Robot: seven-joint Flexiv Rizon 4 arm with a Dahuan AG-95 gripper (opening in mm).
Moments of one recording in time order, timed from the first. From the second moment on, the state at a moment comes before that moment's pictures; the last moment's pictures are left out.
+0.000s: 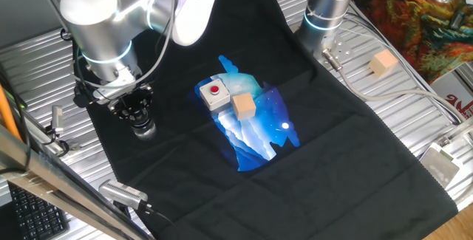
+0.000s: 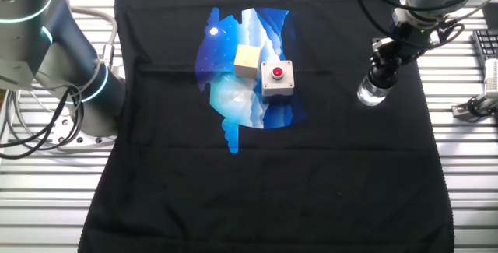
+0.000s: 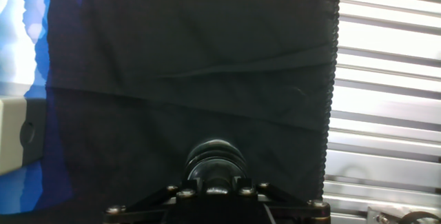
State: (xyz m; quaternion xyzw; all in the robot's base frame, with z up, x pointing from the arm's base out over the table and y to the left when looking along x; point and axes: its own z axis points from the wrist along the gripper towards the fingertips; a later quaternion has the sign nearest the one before) arm 0.664 0.043 0.124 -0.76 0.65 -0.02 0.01
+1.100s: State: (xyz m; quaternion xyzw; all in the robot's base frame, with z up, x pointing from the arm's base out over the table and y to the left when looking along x) arm 0.666 0.043 0.124 -0.75 0.66 -0.02 0.01
